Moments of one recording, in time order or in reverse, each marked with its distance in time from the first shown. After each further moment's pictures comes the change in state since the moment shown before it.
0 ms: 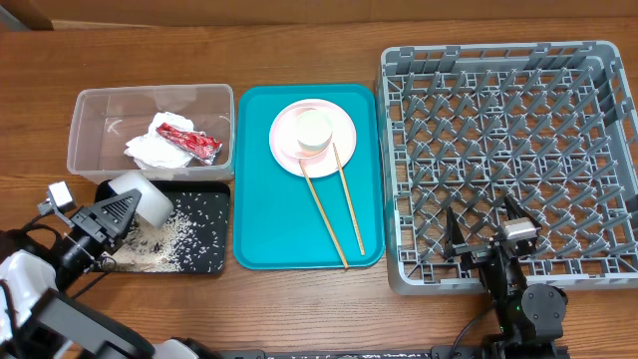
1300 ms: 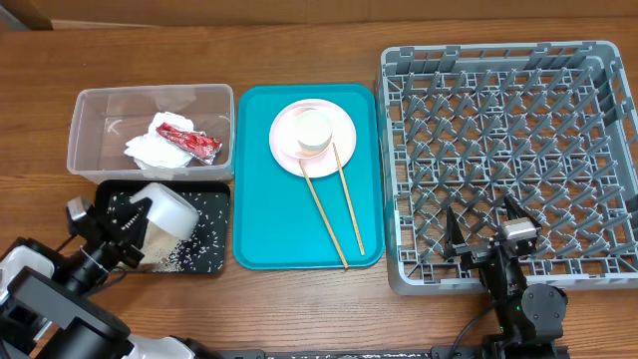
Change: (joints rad) left arm 0.005 0.130 -0.005 -0.565 0.087 0.277; right arm 0.000 0.000 0.000 0.000 0.000 0.000
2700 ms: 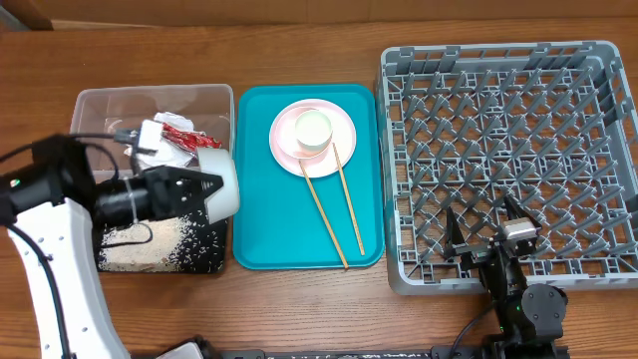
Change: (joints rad) left arm -0.579 -0.336 0.457 -0.015 -0.377 -0.210; right arm 0.000 -0.001 0.000 -0.001 0.000 0.000
